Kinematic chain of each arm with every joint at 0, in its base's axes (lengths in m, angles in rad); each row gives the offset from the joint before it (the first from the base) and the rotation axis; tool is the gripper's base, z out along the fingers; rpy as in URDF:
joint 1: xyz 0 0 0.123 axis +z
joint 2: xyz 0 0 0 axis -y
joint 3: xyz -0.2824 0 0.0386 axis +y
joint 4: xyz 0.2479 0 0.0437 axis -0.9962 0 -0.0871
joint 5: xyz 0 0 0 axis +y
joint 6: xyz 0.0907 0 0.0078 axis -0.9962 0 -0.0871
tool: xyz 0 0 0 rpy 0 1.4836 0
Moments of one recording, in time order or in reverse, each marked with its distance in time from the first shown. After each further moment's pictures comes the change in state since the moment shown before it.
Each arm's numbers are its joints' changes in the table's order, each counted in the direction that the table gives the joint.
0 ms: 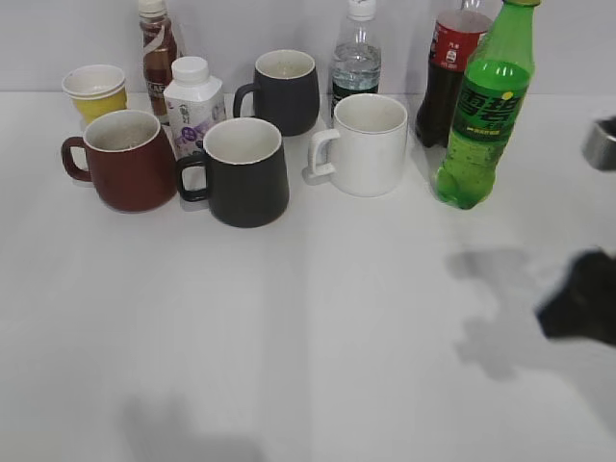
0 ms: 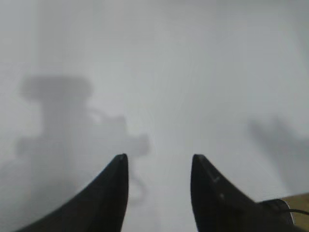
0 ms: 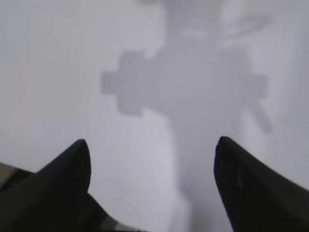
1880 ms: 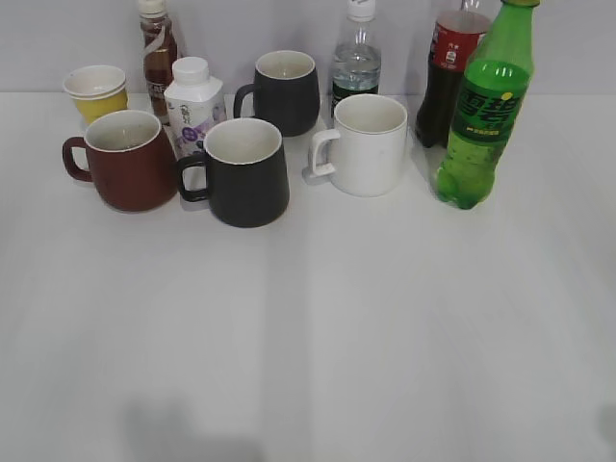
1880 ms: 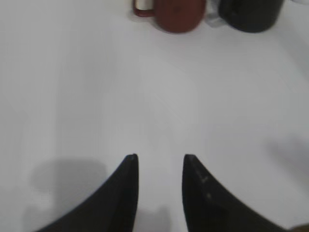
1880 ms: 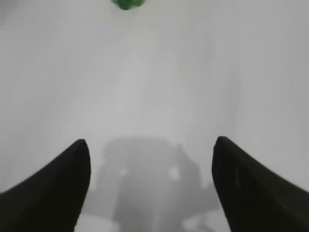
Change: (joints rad) left arm 0.041 0.407 0.206 -0.020 -0.109 -0.091; right arm -0.104 1.057 0.170 0.276 0.314 -0.114
